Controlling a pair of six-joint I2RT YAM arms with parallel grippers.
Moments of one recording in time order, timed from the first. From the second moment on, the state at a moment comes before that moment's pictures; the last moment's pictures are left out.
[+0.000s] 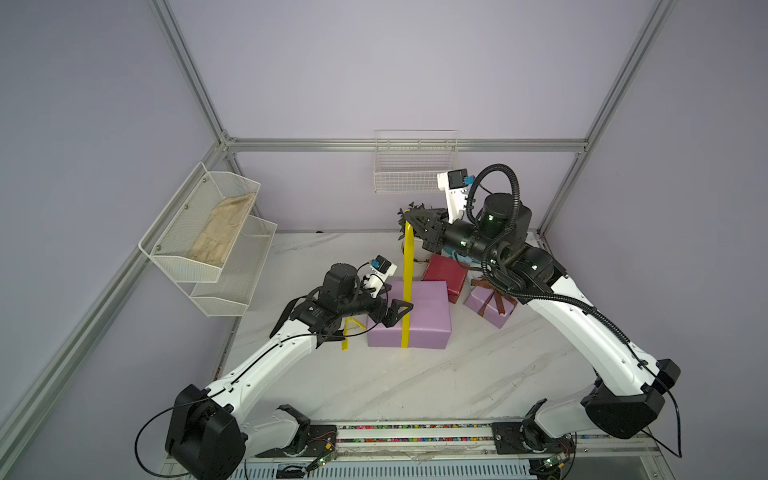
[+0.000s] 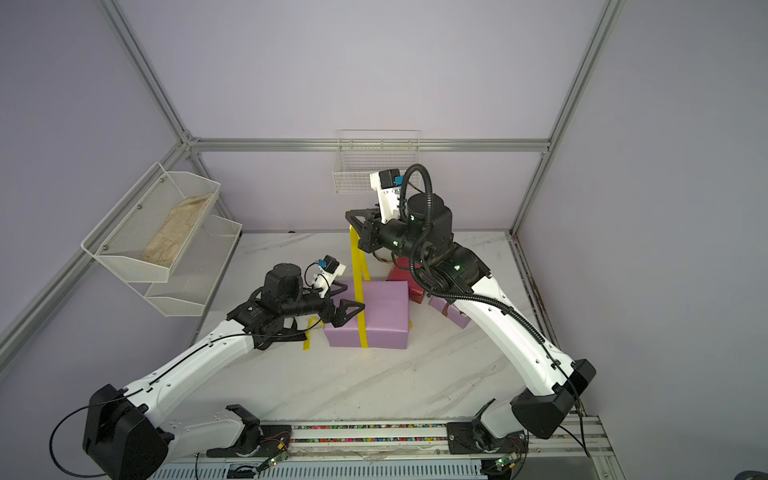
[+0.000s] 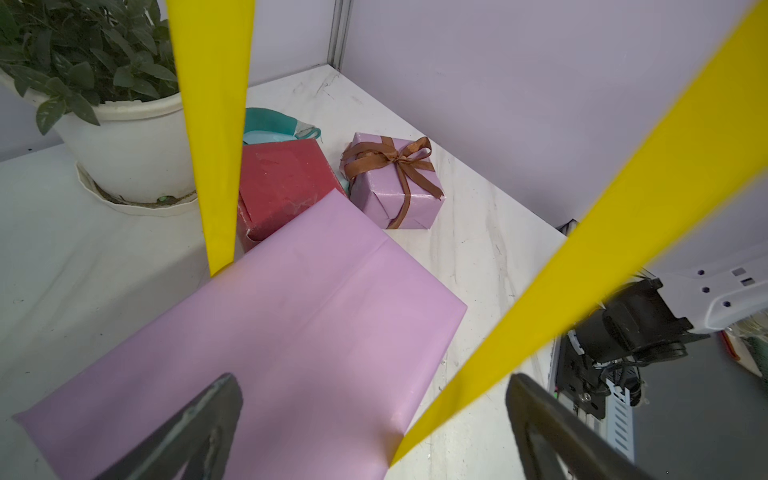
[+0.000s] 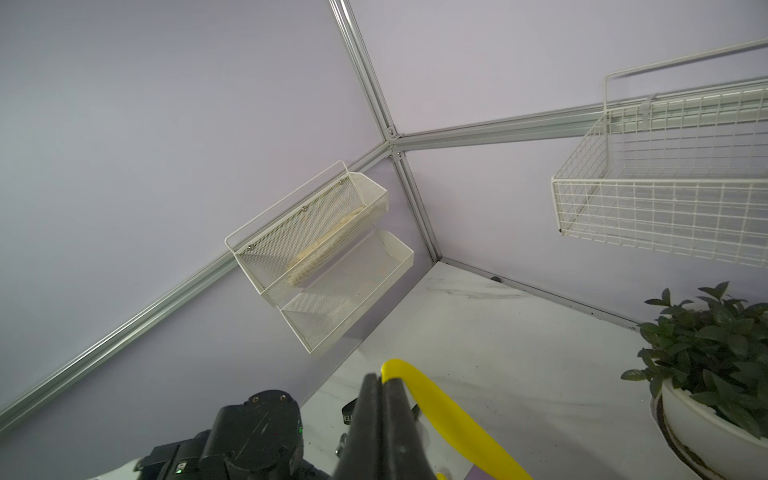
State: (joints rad) left arm -0.51 1.24 0.96 -0.20 0.50 -0.05; right arm 0.68 1.46 1.76 -0.32 -0.24 0.40
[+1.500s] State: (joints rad) left arm -0.51 1.61 1.00 0.29 0.33 0.12; right arm 0.68 1.28 1.38 -0.27 -0.47 0.67
